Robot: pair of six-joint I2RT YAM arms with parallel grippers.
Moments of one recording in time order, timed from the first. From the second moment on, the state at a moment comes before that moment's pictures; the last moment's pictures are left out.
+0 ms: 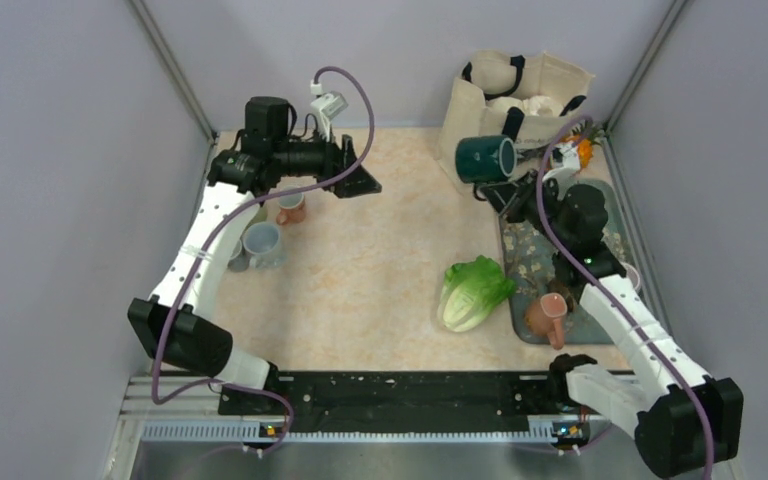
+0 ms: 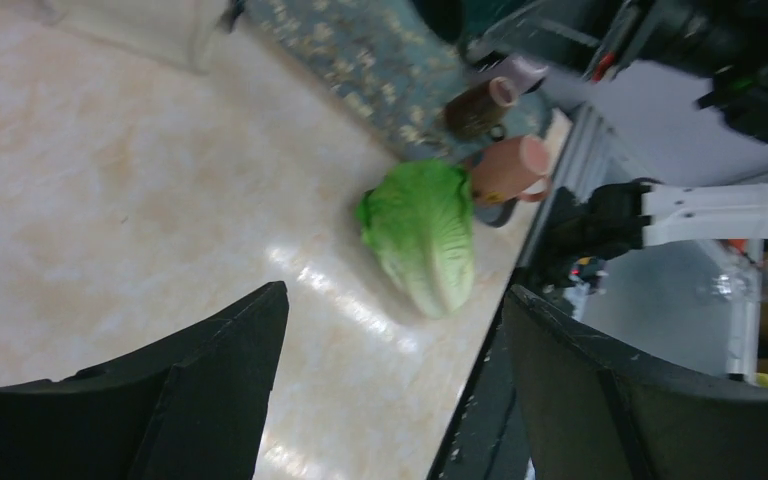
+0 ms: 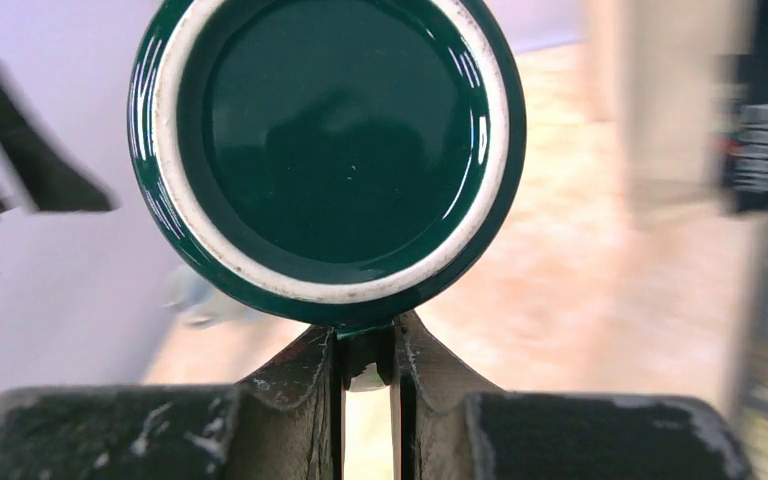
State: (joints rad) left arm -0.24 1.48 1.60 -0.73 0.85 -0.01; right arm 0.18 0.98 0.76 0.10 -0.28 0.53
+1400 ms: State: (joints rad) left arm -0.37 1.86 1.86 -0.77 0.24 0.13; right arm 0.61 1.34 0.87 0.31 -0.22 0.60
